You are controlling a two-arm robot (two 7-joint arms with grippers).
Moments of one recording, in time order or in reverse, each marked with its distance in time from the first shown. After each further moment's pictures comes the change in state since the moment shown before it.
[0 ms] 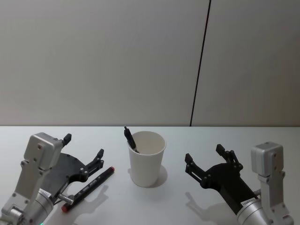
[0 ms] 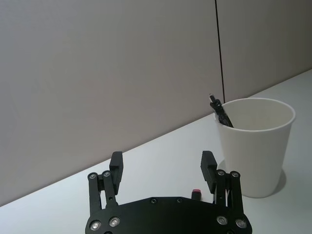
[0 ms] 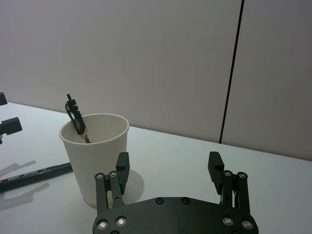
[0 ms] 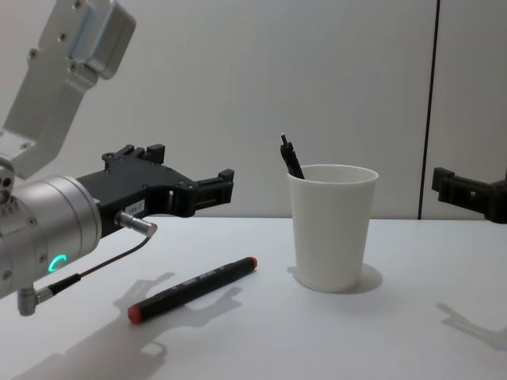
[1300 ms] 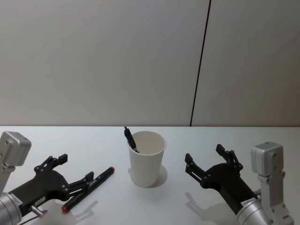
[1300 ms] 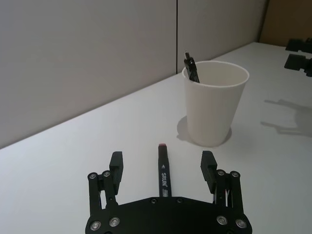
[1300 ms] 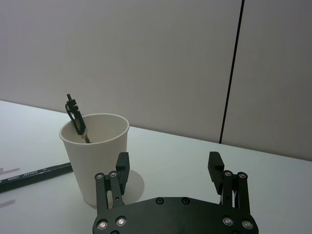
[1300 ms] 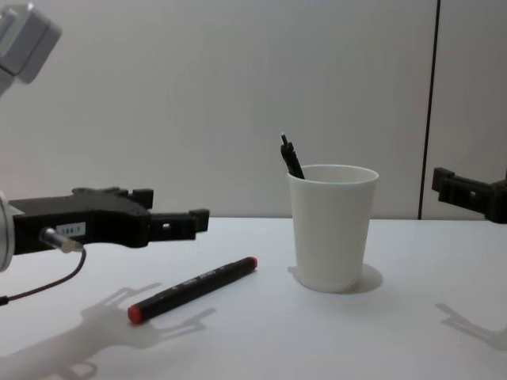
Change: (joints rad) left arm -0.003 0.148 -0.081 -0.004 -0.257 0.144 -0.357; right arm 0.000 0.000 0.000 0.000 0.000 0.000 0.000
